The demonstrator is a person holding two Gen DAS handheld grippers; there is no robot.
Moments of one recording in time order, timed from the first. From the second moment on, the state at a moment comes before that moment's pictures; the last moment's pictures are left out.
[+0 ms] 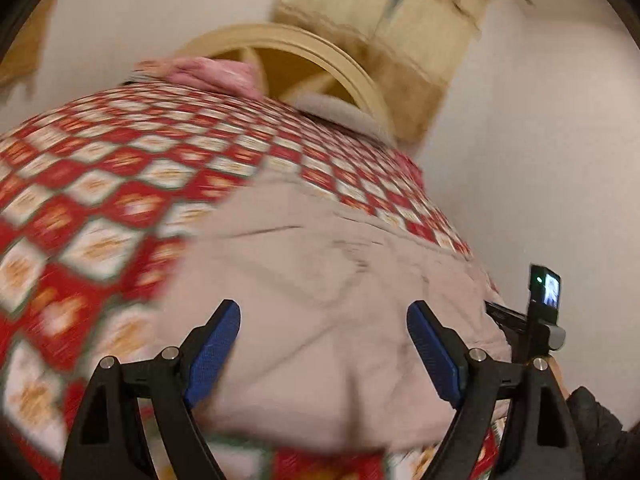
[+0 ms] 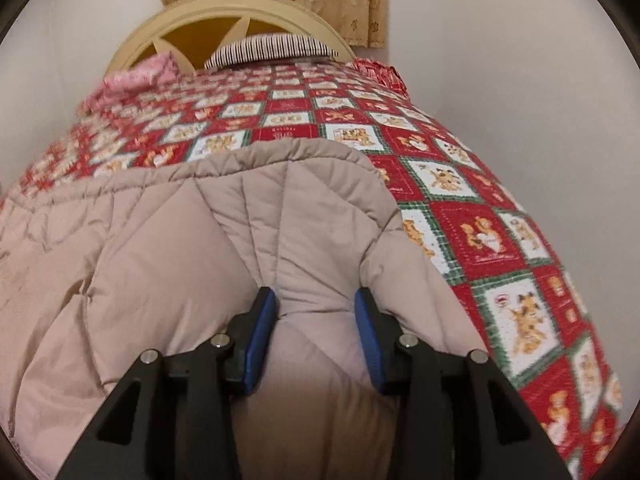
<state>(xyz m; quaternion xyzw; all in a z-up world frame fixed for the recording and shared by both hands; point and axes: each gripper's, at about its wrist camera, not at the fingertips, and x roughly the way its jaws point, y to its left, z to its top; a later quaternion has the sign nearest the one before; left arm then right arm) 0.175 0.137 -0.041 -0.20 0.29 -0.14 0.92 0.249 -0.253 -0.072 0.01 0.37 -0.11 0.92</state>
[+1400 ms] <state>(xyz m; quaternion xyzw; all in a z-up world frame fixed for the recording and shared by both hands) 0.227 0.146 -0.105 -0.44 0.28 -0.22 0.83 0.209 -0.095 -0.094 0.11 0.37 0.03 0.92</state>
